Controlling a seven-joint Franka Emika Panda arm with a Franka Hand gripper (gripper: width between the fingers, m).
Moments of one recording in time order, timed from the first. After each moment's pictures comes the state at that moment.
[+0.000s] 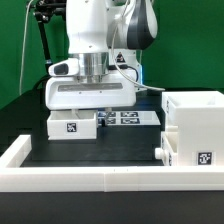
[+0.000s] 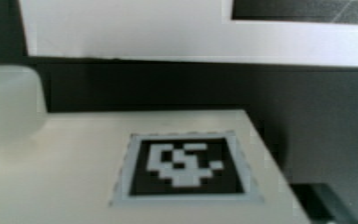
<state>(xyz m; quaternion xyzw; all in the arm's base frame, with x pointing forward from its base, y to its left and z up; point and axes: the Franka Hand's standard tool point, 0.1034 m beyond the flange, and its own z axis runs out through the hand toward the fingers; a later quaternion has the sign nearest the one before) 0.378 -0.084 0.004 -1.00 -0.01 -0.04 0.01</state>
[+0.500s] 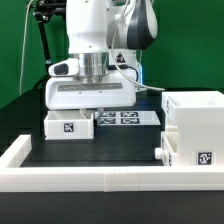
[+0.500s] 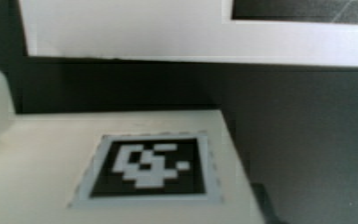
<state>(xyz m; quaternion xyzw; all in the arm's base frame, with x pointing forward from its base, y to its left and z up) 0.378 -0.084 0.004 -1.00 -0.01 -0.04 0.01</state>
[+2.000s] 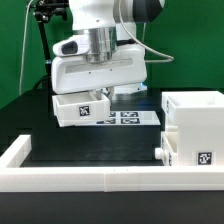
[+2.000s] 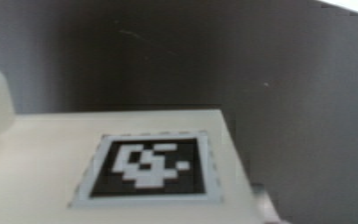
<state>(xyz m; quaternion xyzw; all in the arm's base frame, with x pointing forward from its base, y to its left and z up) 0.409 -0.060 0.056 -0.98 -0.17 -0.01 0.03</state>
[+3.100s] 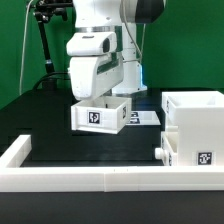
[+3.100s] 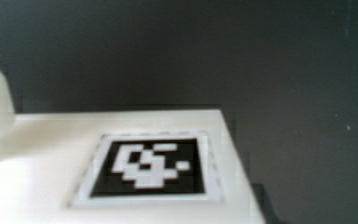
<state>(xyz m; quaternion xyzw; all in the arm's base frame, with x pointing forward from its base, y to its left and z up) 0.457 -0.057 0.060 -0.79 -0.62 -0.02 0.00</state>
